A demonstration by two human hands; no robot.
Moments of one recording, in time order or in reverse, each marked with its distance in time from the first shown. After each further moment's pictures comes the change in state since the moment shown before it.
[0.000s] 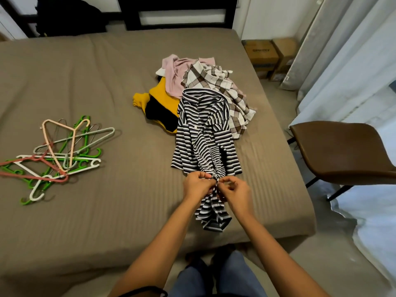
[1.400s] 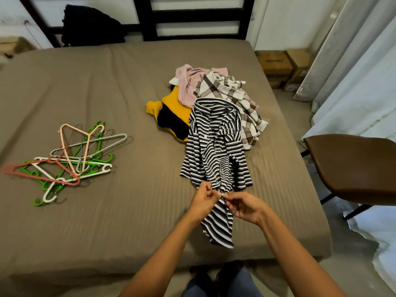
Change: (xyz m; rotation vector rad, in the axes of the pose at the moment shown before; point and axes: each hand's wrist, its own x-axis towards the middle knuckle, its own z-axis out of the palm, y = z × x) left_hand 0.009 -0.026 -0.013 -0.021 -0.240 0.224; right_hand 0.041 -0.008 -0.009 0.491 -0.449 0.701
